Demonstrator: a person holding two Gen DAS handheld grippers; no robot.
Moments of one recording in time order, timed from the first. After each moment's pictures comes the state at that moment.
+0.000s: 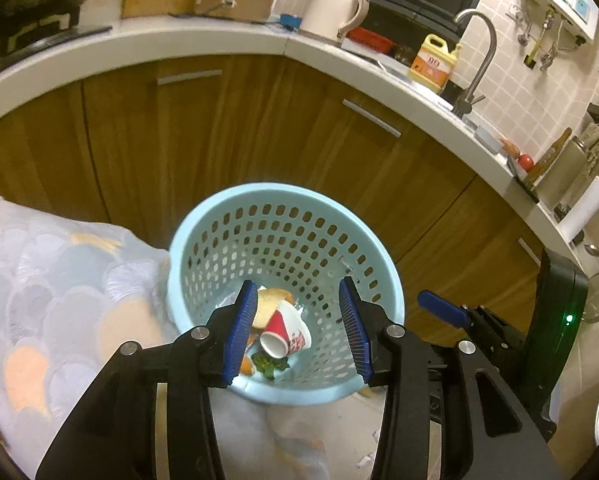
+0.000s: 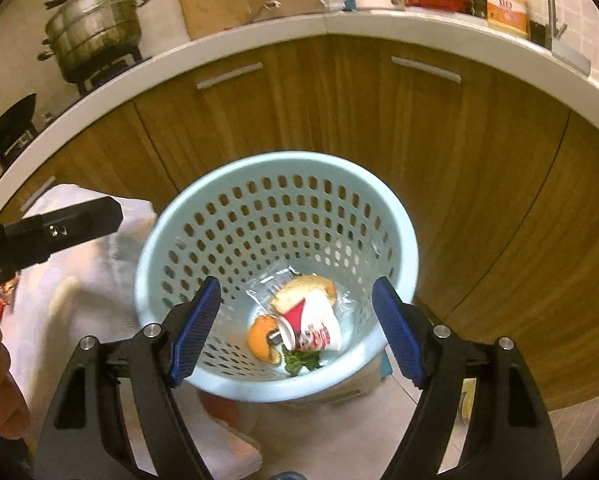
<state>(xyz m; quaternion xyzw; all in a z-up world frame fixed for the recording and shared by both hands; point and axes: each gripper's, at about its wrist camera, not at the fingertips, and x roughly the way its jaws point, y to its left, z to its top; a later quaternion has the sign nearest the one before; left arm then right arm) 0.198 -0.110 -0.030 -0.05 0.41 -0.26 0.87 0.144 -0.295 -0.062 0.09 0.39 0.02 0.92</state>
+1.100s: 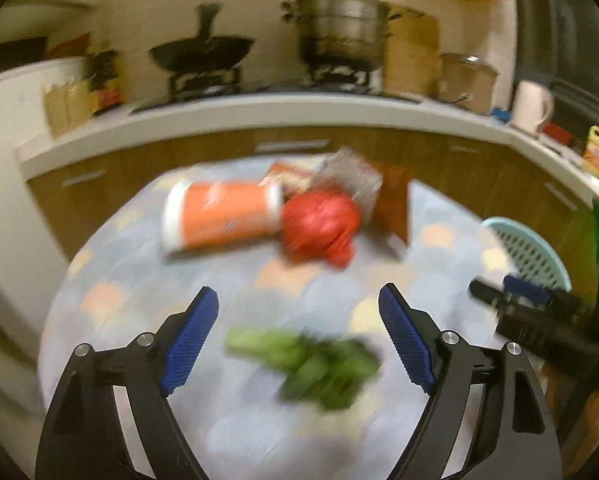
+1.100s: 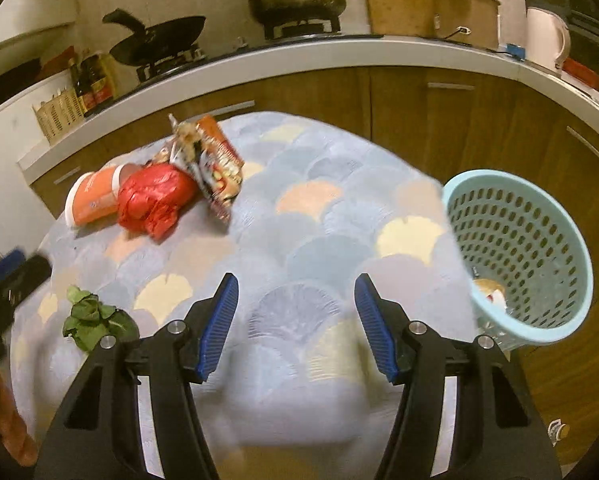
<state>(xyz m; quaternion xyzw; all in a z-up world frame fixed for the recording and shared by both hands) -0.036 0.138 -0.006 -0.06 0.32 0.14 0.94 0.063 -0.057 -0.036 0.00 0.37 0.22 0.90</state>
